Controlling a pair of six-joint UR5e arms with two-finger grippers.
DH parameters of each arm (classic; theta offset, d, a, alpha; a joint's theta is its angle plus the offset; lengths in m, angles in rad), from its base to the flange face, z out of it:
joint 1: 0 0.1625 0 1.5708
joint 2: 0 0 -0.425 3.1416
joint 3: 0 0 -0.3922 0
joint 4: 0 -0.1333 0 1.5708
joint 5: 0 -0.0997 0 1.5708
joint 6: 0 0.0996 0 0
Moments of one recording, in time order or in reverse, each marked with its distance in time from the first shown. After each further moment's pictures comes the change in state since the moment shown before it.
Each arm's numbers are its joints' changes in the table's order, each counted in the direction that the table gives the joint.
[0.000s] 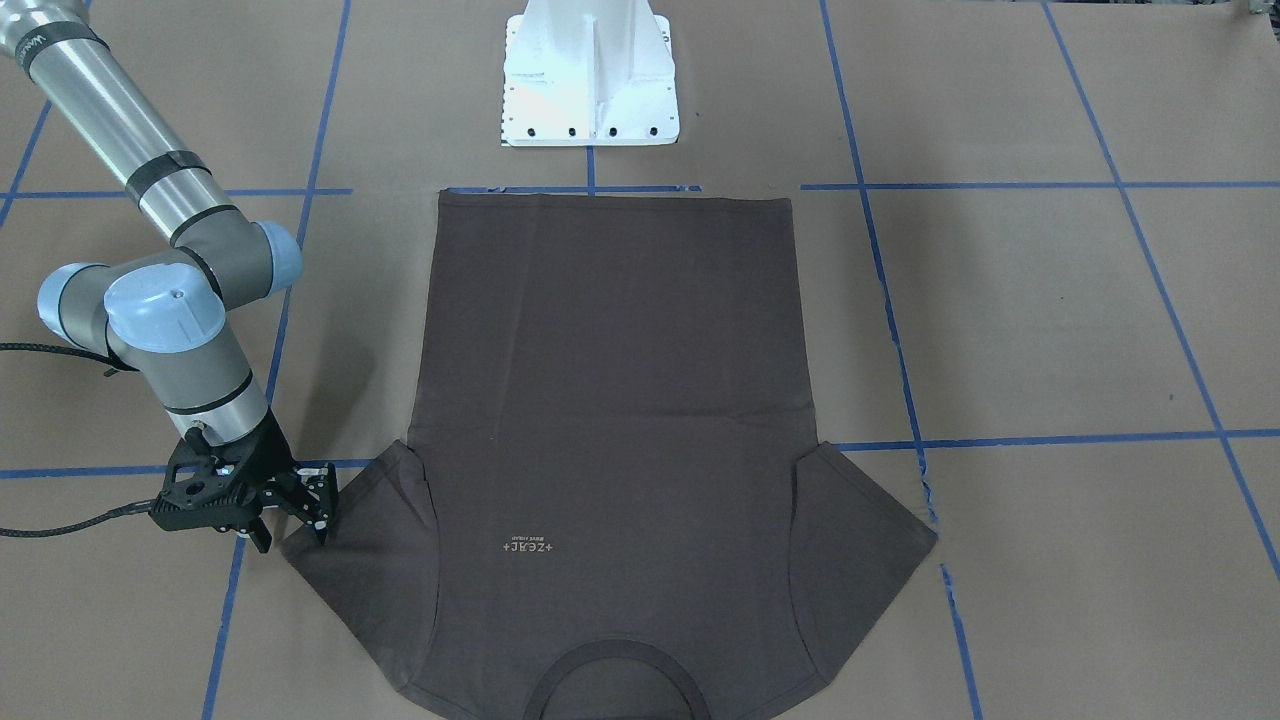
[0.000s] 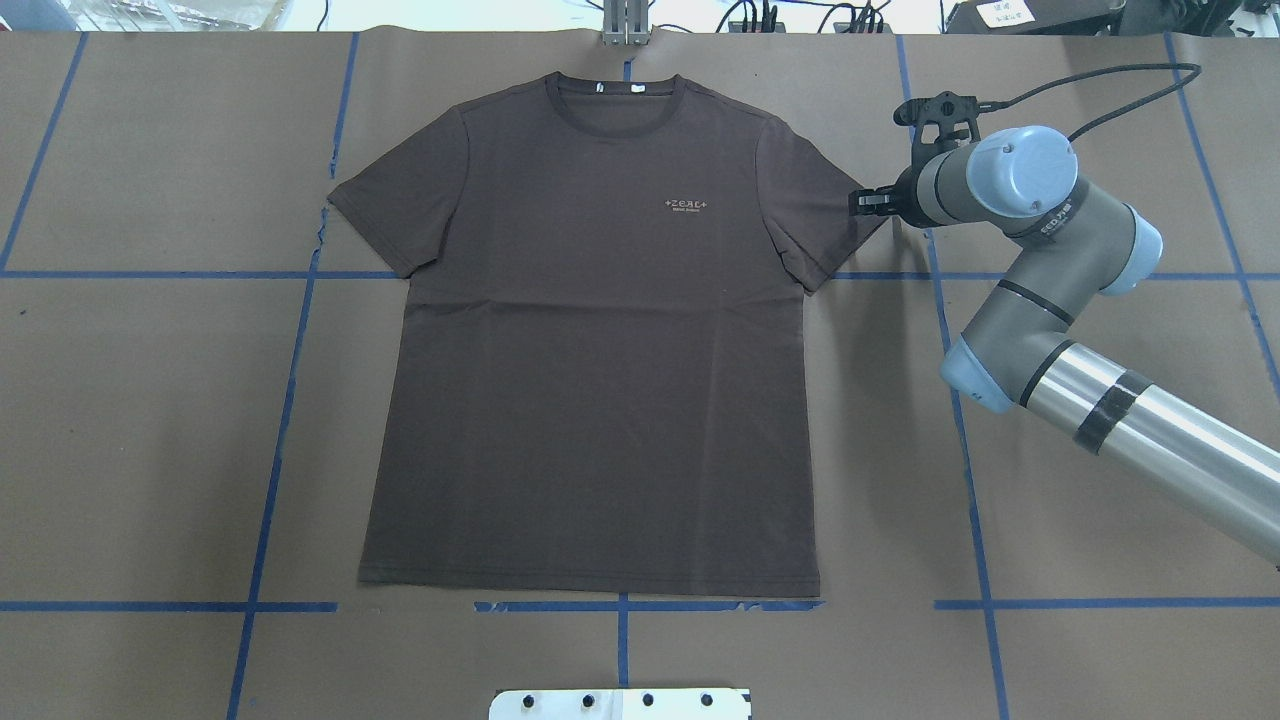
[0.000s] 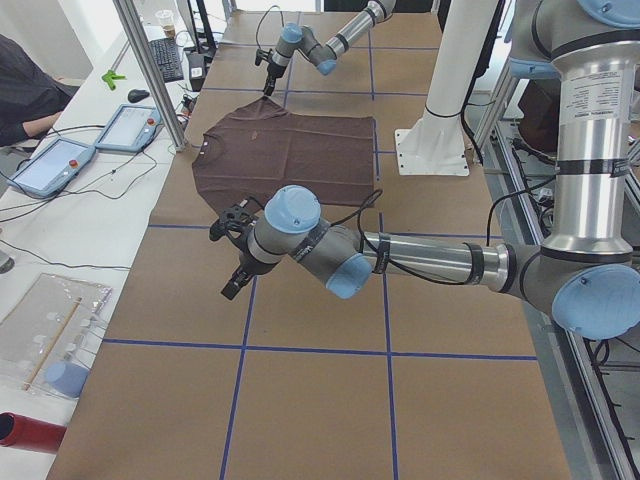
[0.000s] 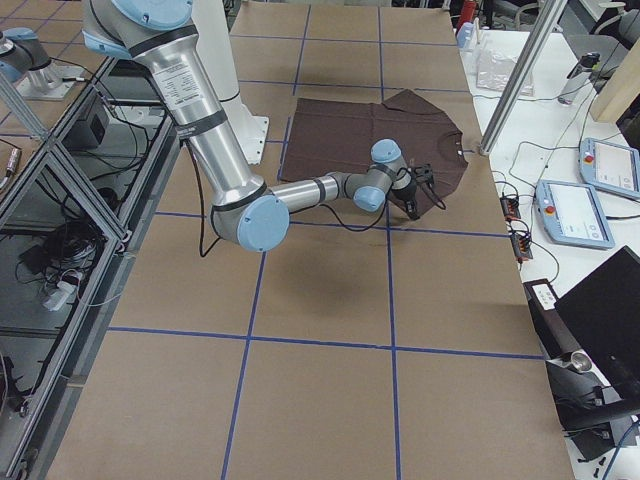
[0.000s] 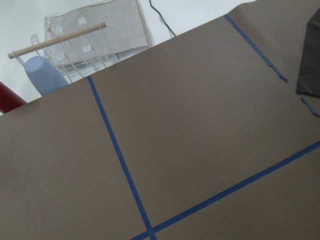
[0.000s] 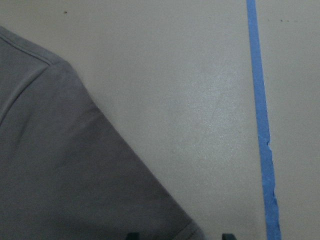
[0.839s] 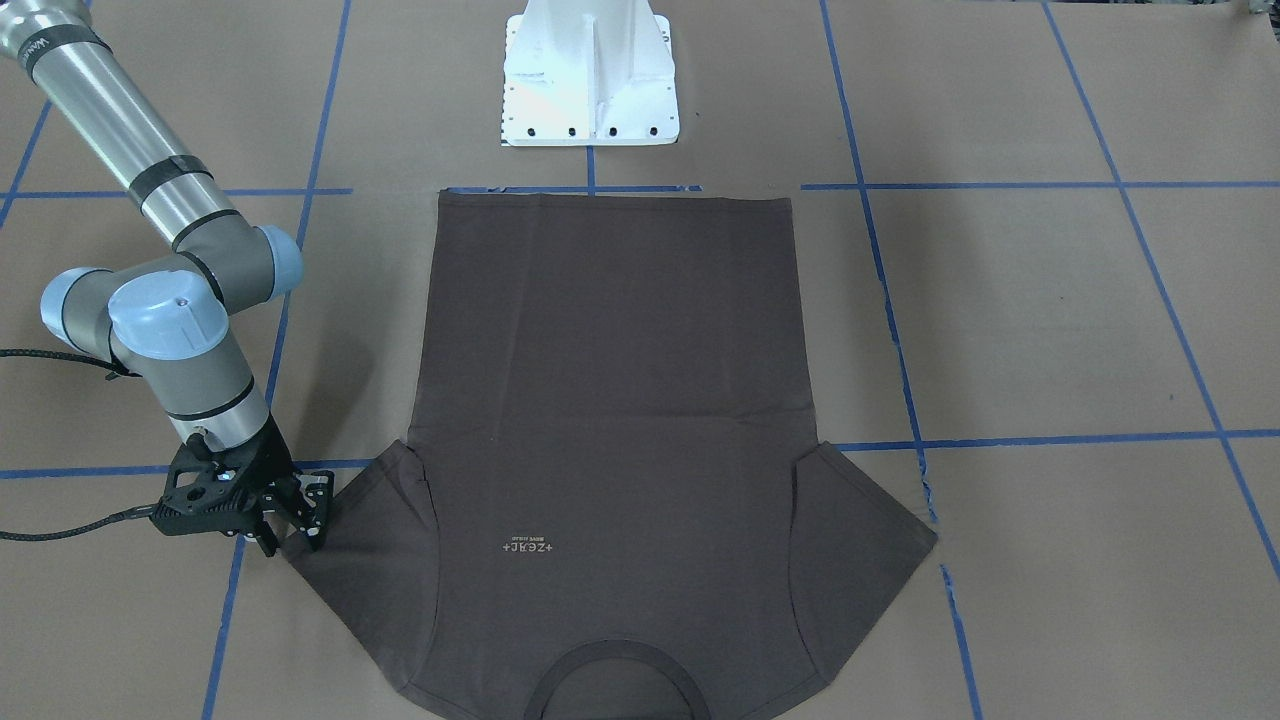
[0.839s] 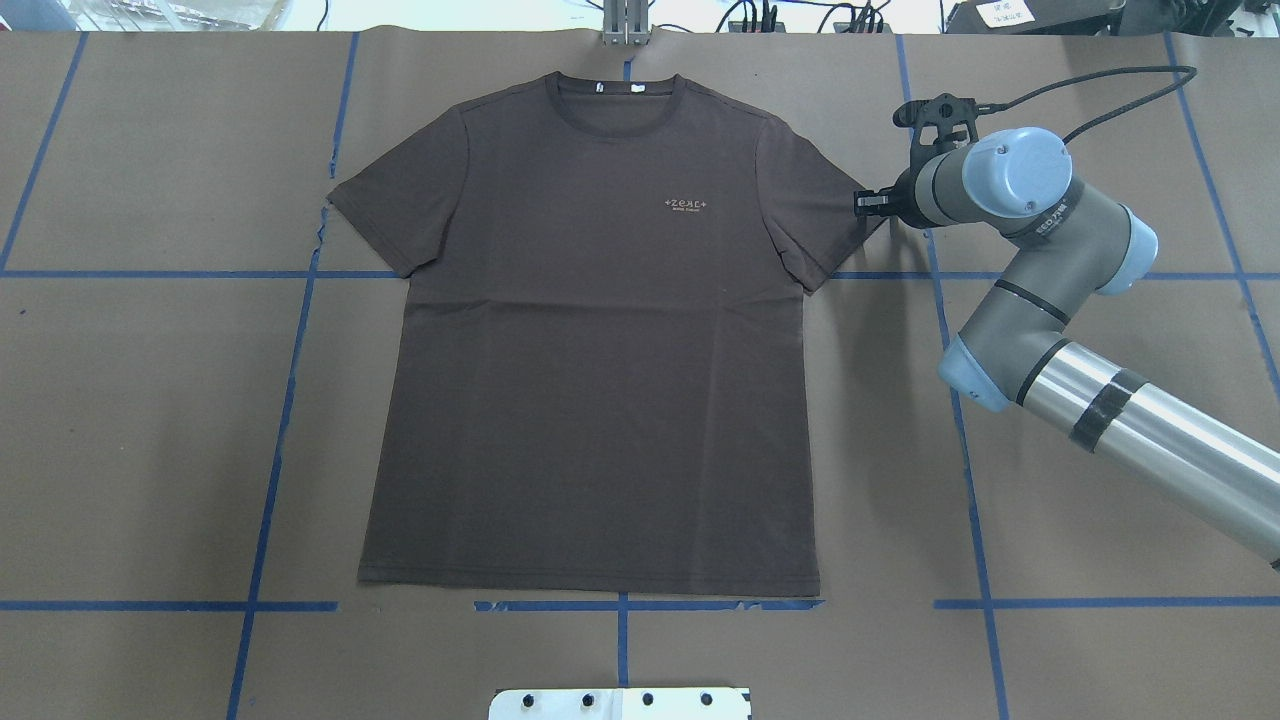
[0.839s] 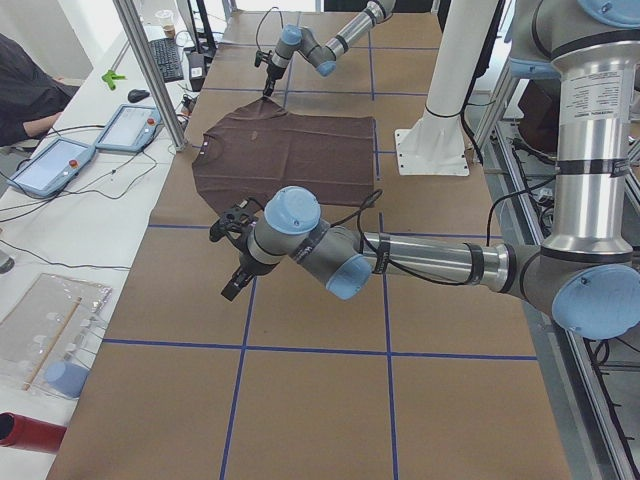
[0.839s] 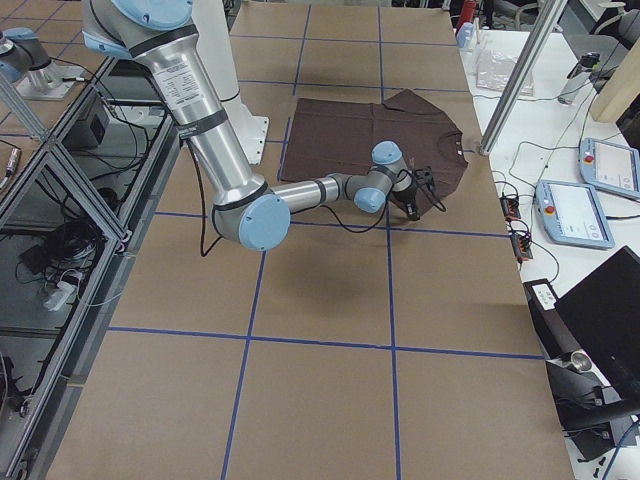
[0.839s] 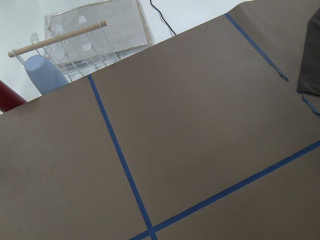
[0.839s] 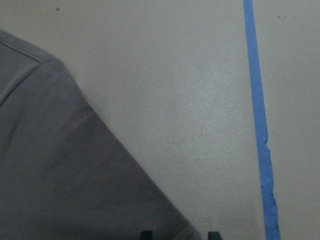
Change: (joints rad) left arm 0.000 0.000 -0.002 0.000 0.000 0.003; right arm -0.001 0.008 0.016 -0.001 0.004 0.009
